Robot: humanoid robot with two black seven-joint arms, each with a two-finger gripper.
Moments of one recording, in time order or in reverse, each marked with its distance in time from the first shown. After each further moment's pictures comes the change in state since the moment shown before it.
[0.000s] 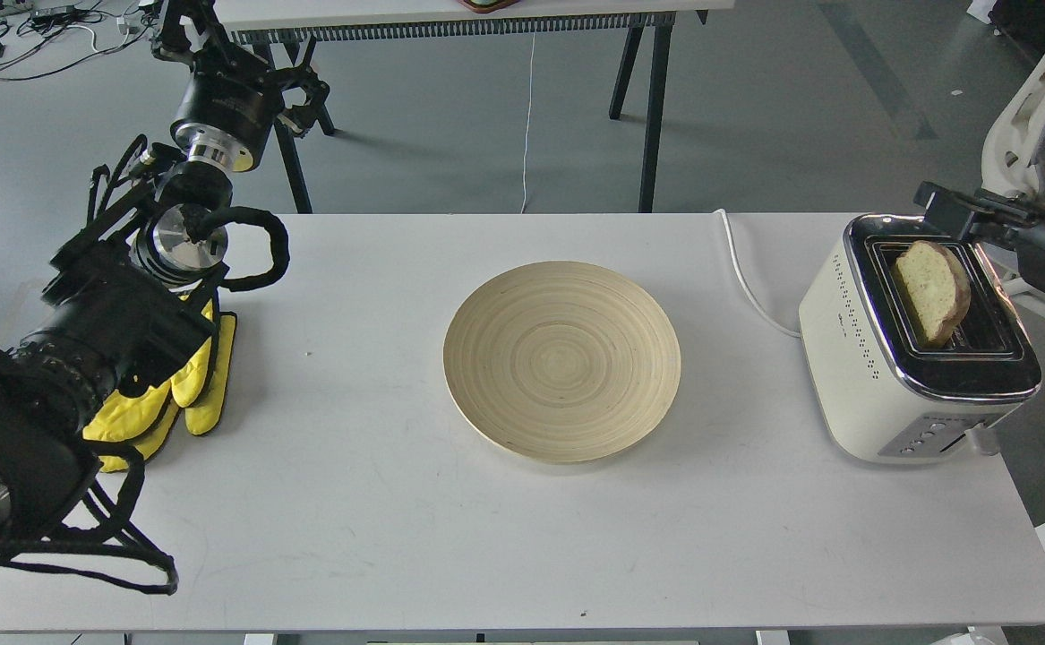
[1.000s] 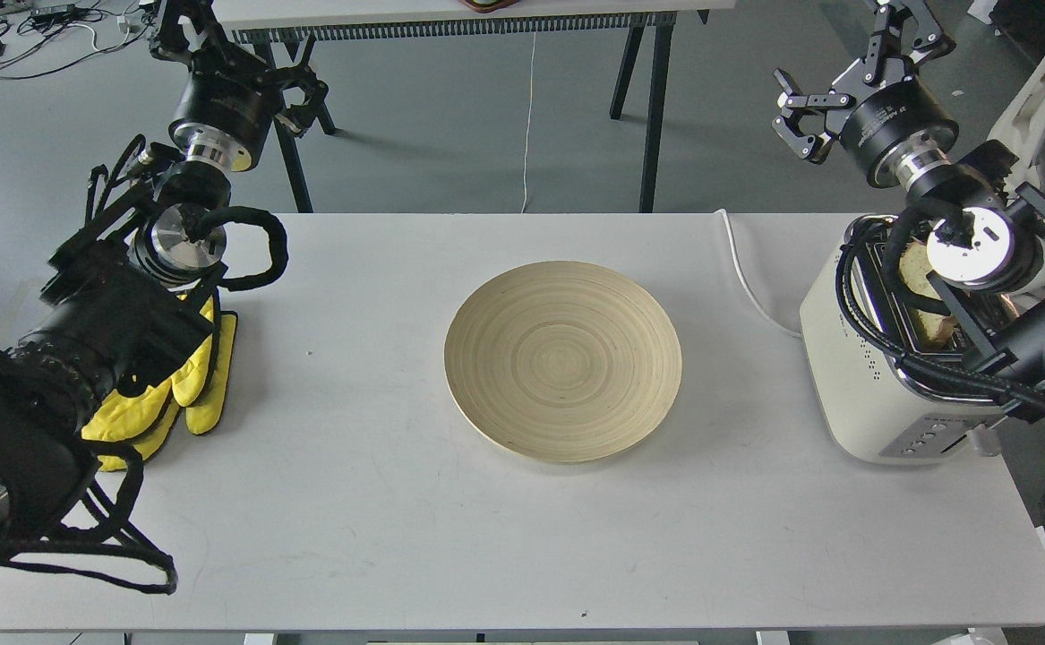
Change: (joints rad) left arm -0.001 0.002 0.000 0.000 0.000 0.000 0.000; right arm -0.130 0.720 0.623 -0.583 1.148 0.353 0.112
